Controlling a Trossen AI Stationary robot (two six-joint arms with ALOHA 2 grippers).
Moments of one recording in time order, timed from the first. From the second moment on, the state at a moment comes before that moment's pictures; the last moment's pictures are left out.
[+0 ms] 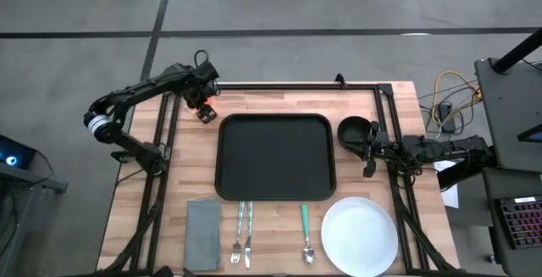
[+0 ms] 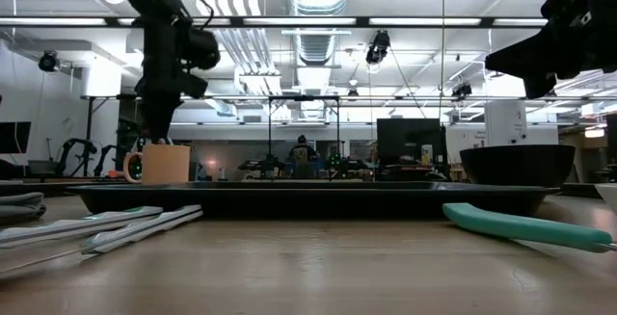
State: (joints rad) left arm 0.82 1.44 1.11 -1.09 -0.09 0.14; right arm 0.15 0.02 0.07 -0.12 0.38 0.18
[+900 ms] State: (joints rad) left arm 0.77 1.41 1.06 -1.02 -0.11 0.05; right arm 0.15 0.02 0.07 -0.12 0.31 0.24
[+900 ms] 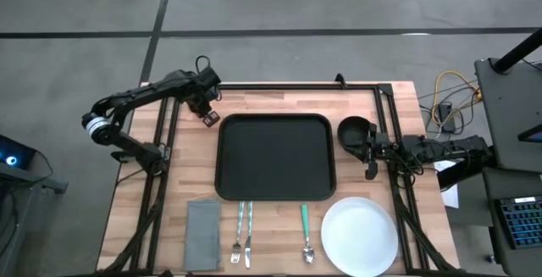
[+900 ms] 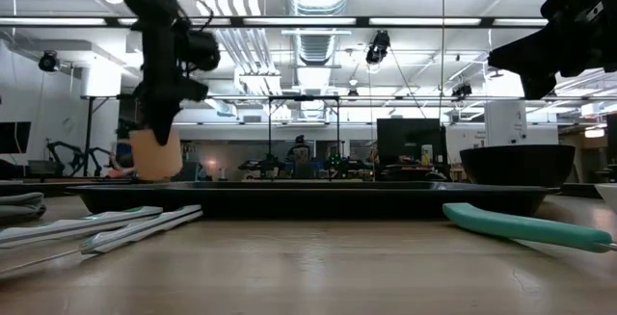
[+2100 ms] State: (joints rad) left arm 0.41 1.78 1.38 -1.14 0.00 0.04; right arm 0.15 0.02 0.07 -0.13 0.23 0.24
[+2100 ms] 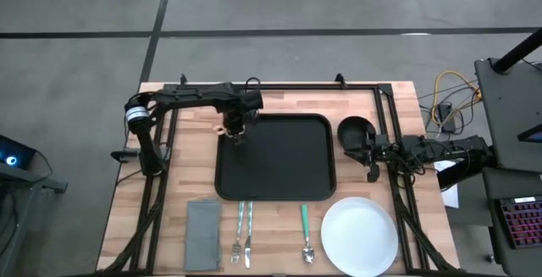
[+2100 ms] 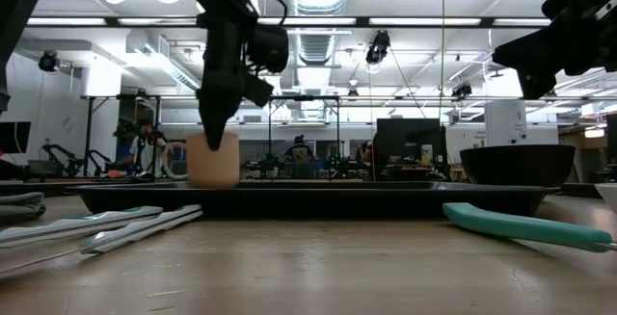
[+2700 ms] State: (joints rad) left arm 0.41 1.72 1.43 -1.08 0.00 0.05; right arm 0.15 0.02 0.07 -0.13 0.18 0.22
